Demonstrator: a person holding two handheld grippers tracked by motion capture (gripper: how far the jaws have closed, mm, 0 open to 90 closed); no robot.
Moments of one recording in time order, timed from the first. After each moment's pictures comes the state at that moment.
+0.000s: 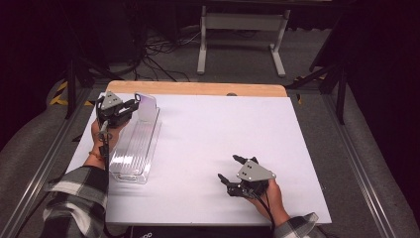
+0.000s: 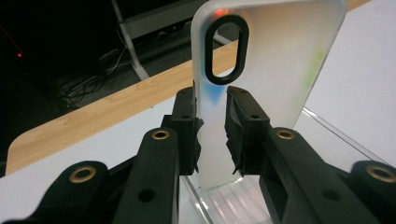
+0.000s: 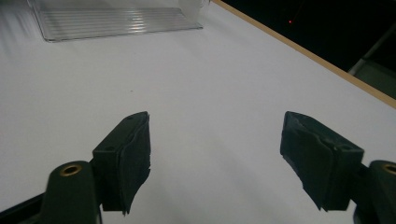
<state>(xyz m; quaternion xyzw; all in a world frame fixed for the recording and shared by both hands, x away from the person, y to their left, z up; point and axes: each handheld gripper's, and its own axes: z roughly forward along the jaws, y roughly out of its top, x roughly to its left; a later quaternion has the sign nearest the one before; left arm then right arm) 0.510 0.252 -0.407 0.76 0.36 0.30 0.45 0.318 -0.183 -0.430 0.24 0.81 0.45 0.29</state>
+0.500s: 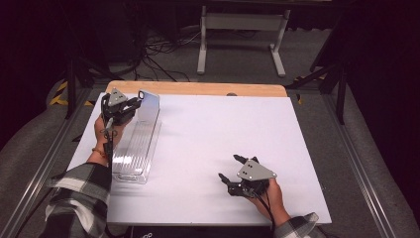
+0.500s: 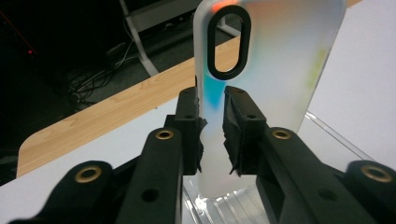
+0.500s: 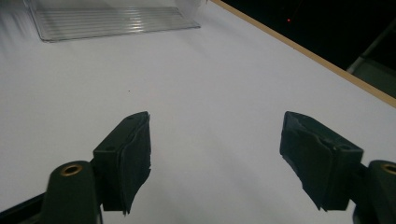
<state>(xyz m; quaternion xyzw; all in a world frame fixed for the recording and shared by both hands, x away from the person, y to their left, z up) 0.515 0.244 -0.401 0.76 0.37 0.31 0.43 0.318 -0.184 -0.429 0.25 0.81 0.44 0.29</state>
